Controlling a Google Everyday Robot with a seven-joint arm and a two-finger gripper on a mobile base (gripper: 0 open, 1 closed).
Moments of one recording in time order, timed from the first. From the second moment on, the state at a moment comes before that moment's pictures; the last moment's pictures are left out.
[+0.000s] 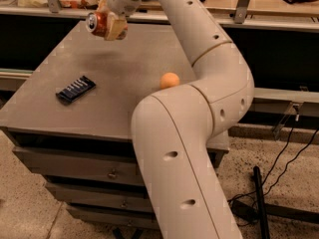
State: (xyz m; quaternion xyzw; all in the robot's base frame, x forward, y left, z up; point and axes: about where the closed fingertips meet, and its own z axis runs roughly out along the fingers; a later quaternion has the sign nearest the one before) arm 0.791 0.148 0.937 -0.82 0.45 0.02 0.37
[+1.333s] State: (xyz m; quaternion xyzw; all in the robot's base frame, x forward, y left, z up) arm 0.769 0.103 0.913 -0.86 0.46 -0.05 0.21
